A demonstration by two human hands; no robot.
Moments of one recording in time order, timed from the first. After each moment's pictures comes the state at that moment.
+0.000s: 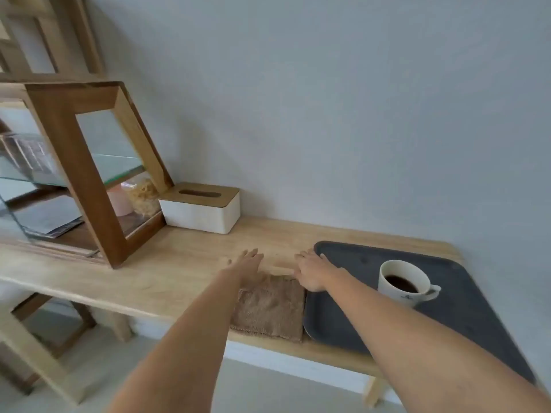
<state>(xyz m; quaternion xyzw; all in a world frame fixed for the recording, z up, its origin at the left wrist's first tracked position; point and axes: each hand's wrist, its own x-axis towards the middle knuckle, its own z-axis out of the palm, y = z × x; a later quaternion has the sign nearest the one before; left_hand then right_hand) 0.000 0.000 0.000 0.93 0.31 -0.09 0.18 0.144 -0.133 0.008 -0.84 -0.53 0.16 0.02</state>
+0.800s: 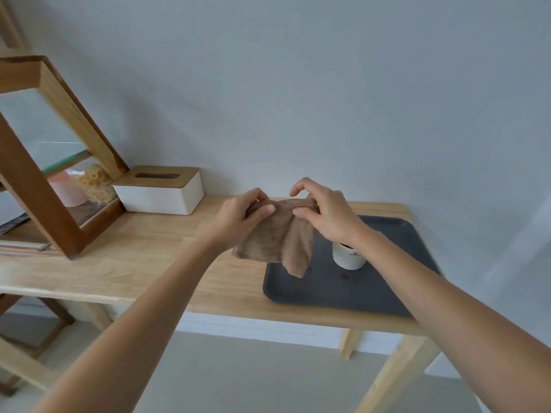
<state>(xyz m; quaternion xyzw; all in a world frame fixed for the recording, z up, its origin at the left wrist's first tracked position) 0.016 -0.091 0.089 0.91 0.11 0.26 0.30 0.146 -0.258 0.112 -0.76 -0.51 0.05 0.39</state>
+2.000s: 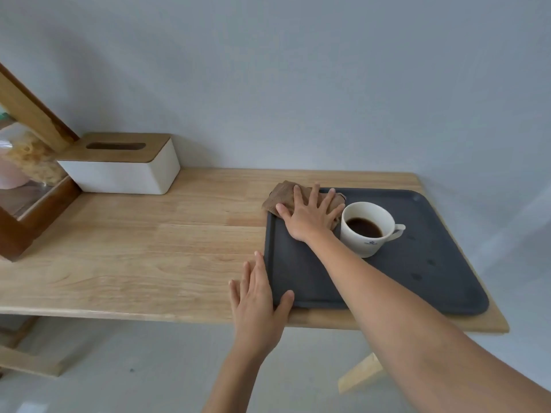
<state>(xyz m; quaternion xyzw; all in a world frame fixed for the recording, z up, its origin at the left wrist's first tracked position) -0.002 -0.175 -0.050 0.88 0.34 0.12 0.32 0.208 -0.149 -0.038 -0.96 -0.27 0.08 0.09</state>
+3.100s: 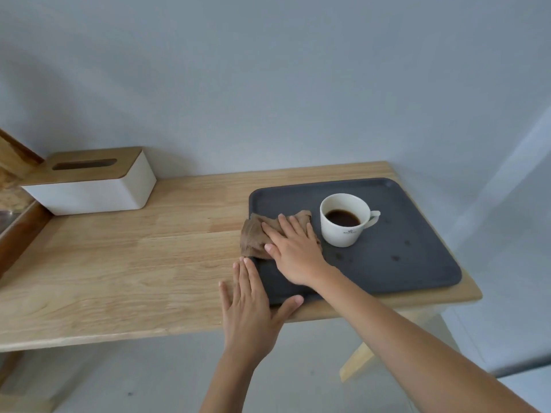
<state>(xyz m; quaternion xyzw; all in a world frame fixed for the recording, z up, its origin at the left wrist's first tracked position) -0.005 -0.171 -0.061 0.93 0.30 0.04 0.19 0.145 -0.213 -0.043 -0.89 -0.43 0.07 0.14</state>
